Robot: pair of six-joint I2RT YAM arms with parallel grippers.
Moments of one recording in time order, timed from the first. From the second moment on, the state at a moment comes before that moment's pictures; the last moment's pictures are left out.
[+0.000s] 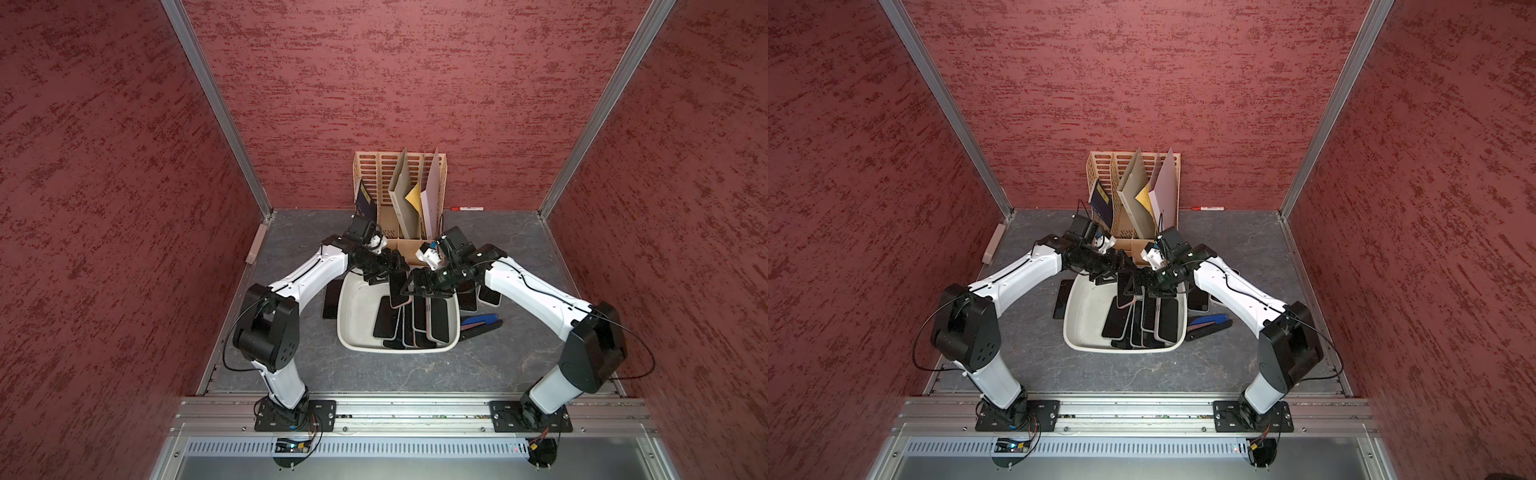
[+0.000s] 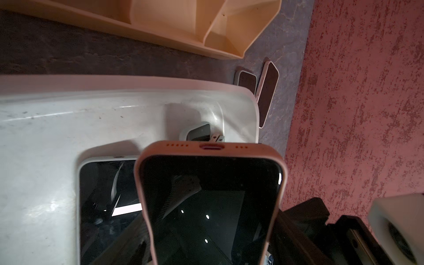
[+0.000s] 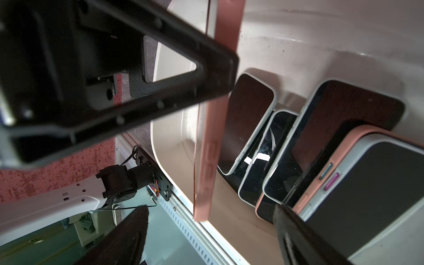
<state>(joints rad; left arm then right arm) -0.44 1.73 1.38 -0.68 0.60 -0.68 0.60 1.63 1.38 -0.79 -0.57 0.51</state>
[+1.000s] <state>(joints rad) -0.50 1.67 1.41 -0.64 0.66 -0.75 0.61 1.60 1.33 -0.73 -0.47 0.62</state>
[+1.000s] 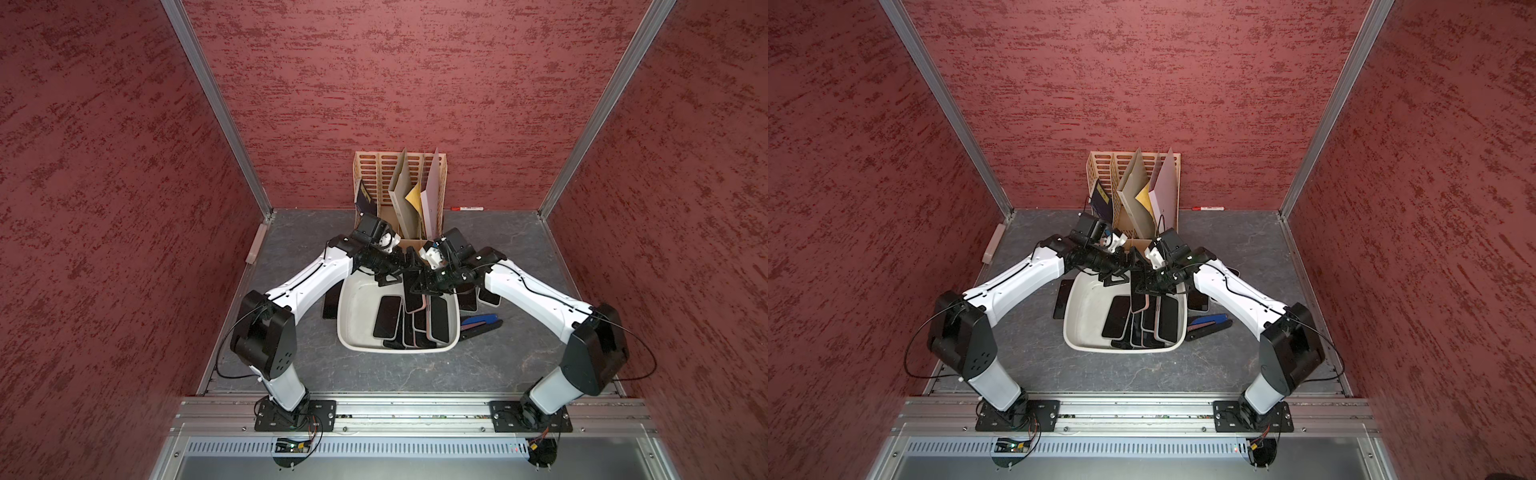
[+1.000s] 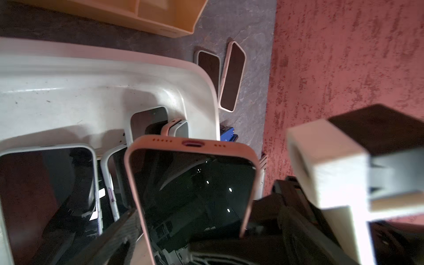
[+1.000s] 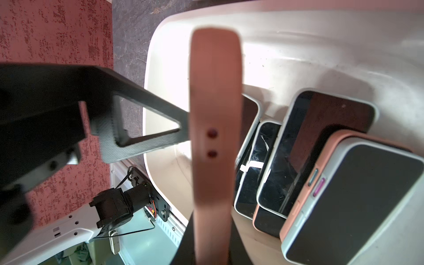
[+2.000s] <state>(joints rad) -0.55 1.48 1.23 -0.68 0.51 -0.53 -0.11 1.55 1.15 -0.83 -0.12 0.51</state>
